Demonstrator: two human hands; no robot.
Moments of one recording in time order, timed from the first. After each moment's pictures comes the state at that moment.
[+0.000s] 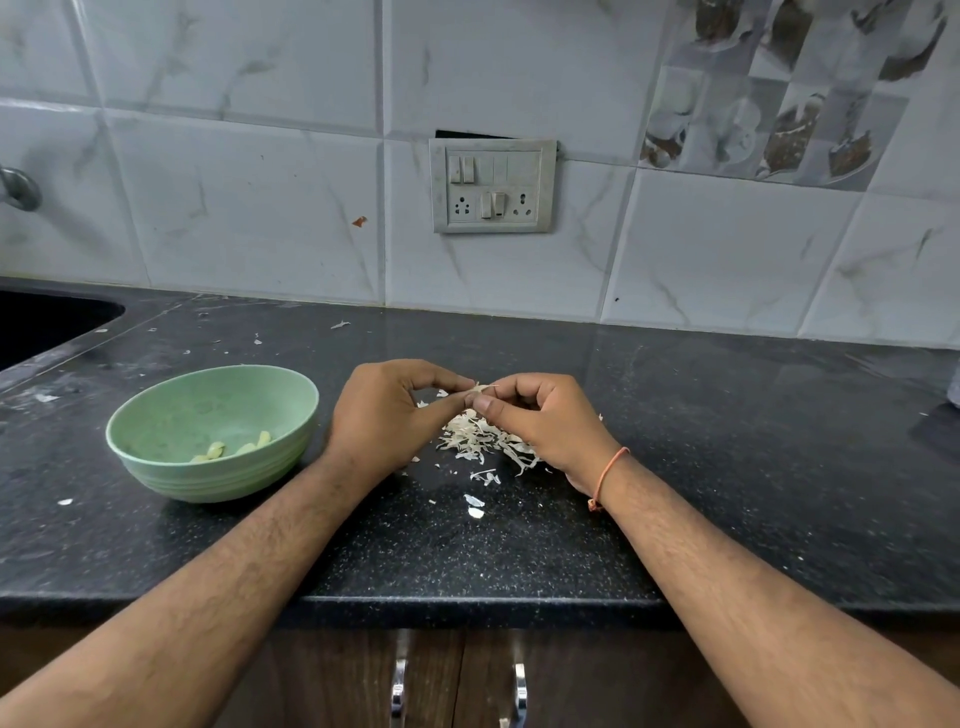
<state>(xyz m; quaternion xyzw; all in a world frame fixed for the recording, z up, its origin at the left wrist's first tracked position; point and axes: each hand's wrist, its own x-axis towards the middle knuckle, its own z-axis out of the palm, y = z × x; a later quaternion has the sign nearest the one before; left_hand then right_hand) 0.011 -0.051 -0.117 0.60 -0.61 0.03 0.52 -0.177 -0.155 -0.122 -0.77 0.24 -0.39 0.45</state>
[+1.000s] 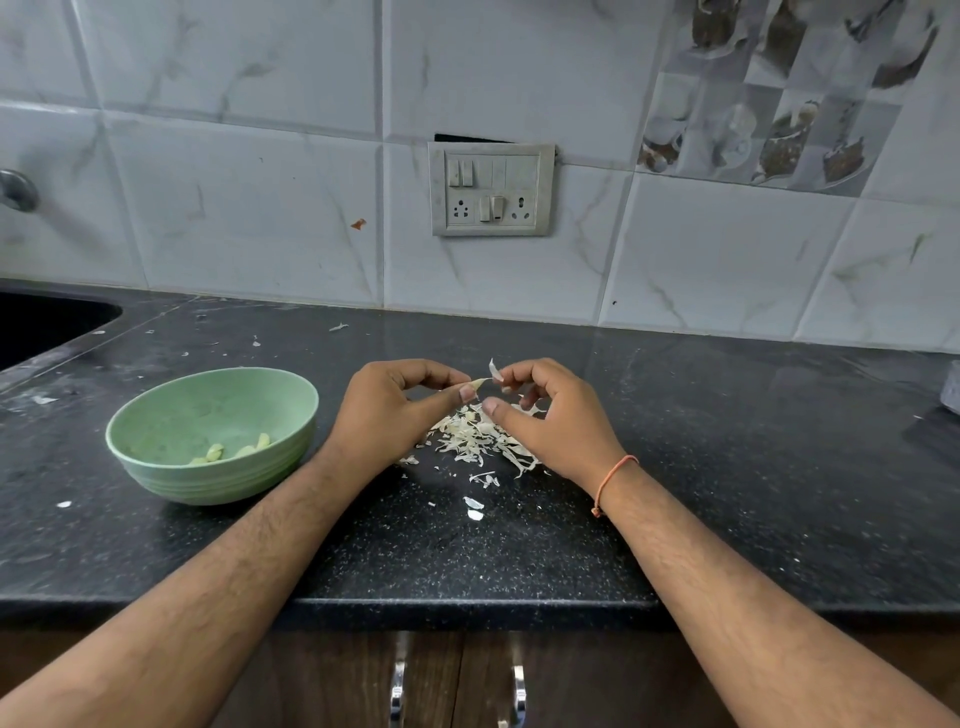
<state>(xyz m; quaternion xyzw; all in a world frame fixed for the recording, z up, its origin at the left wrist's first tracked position) 0.012 -0.053 -0.115 0.58 -0.56 -0.15 0.58 -0.184 -0.157 -0.119 -0.82 0.29 -0.43 0.23</state>
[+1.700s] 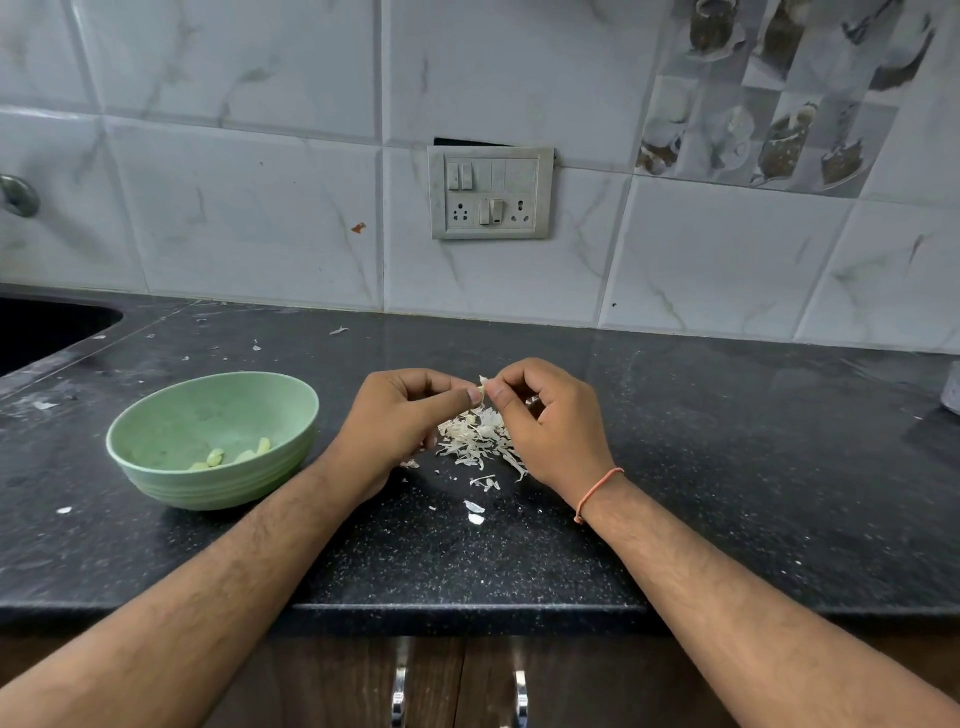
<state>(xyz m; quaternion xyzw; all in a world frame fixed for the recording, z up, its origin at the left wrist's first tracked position) 0.002 -0.054 -0.113 0.53 -0.49 -0.30 0.62 -0.172 -0.143 -0.118 -0.81 0.23 -0.52 0.15</state>
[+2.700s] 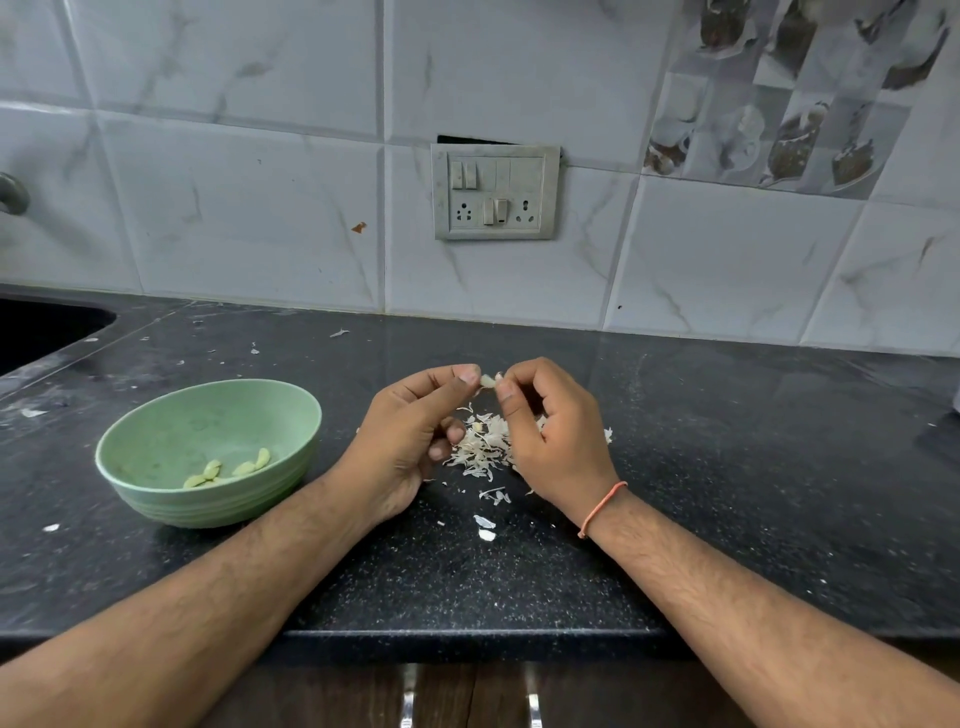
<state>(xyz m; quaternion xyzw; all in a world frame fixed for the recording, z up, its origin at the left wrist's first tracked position) -0.007 -0.063 -0.116 0.40 -0.36 -0.45 0.71 -0.162 -0.137 -0.120 -0.80 0.20 -0.55 0.14</state>
